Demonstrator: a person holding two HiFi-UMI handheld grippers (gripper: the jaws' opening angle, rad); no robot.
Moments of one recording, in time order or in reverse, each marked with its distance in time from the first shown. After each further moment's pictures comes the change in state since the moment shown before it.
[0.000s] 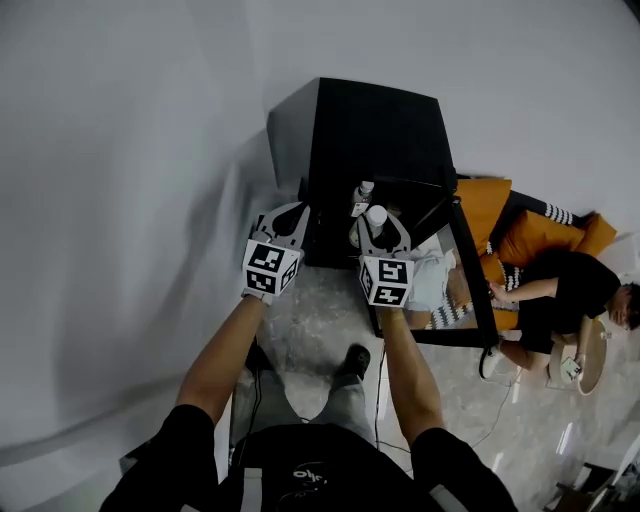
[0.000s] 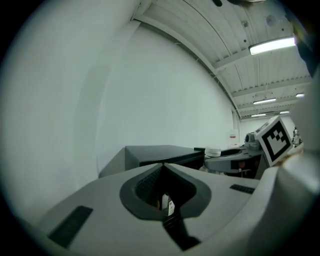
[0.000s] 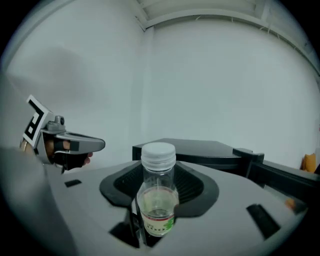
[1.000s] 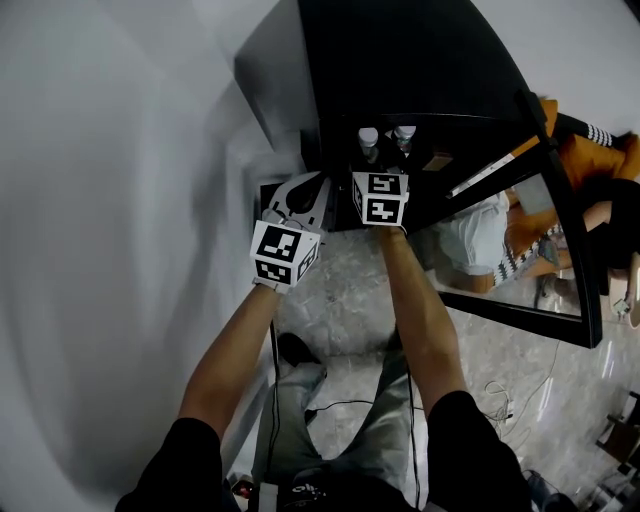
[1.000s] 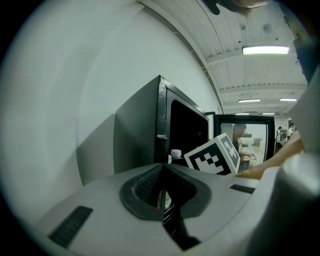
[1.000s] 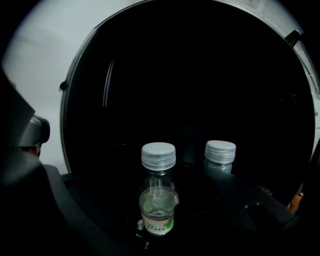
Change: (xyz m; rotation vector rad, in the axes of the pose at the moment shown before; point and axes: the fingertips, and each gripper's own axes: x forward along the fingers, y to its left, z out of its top) left arm 0.098 0.051 -0.166 0.015 0.060 -0.196; right arm 0.235 -0.008 -0.174 0.058 0.079 -0.137
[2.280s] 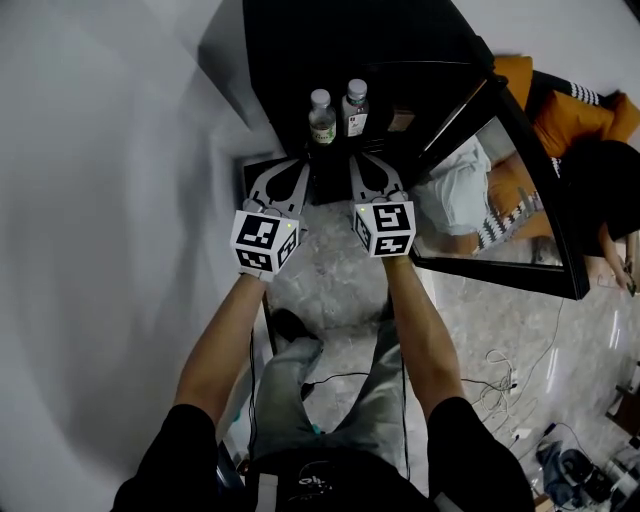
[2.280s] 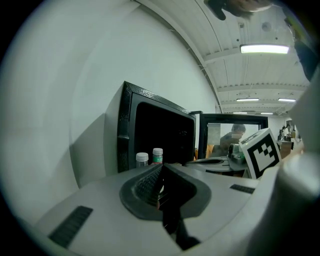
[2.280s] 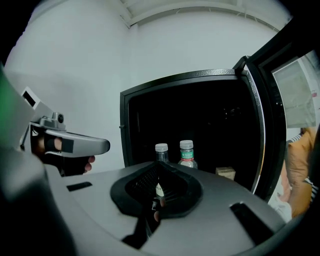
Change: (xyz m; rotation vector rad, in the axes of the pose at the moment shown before) left arm -0.013 -0.070 0.000 -0.003 0.029 -0.019; right arm -0.150 -0.013 -0.019 0.093 -0.082 0.109
